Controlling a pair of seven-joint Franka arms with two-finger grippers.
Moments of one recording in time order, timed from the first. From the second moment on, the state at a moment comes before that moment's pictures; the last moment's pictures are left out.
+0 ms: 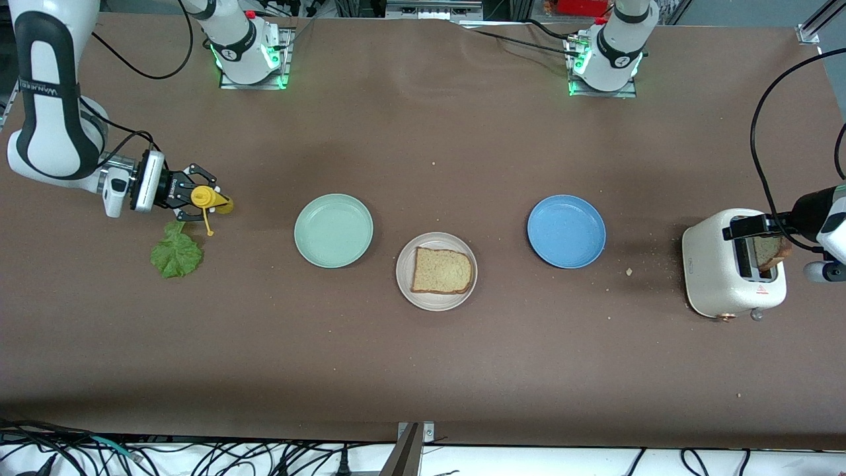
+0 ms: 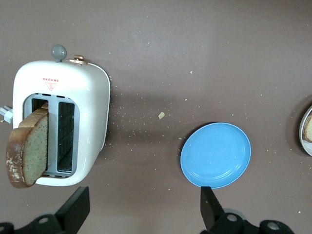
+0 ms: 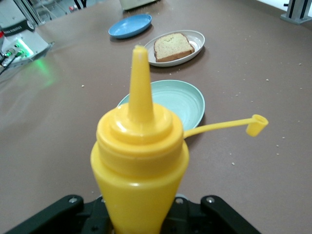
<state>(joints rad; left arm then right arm) 0.17 0.37 -0.07 -1.33 -0.07 1.53 0.01 0.55 0.39 -0.85 -2.24 1.20 1.73 -2.28</state>
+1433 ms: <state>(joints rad) 0.17 0.37 -0.07 -1.33 -0.07 1.53 0.01 0.51 0.61 -0.84 -2.23 1.37 1.60 -2.53</state>
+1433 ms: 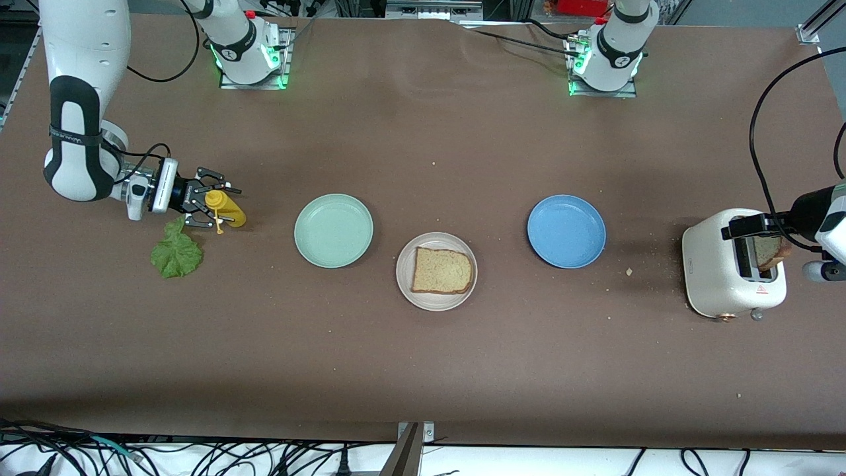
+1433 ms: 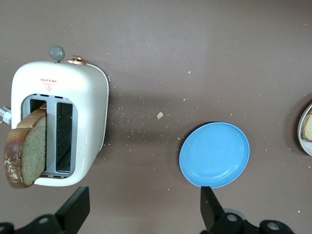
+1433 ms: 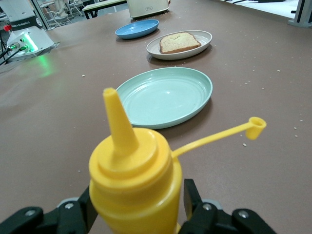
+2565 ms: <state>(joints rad) 0.17 0.34 -0.08 -1.34 -0.07 1.51 0.01 0.40 0.61 -0.96 -2.02 1.01 1.56 -2.12</state>
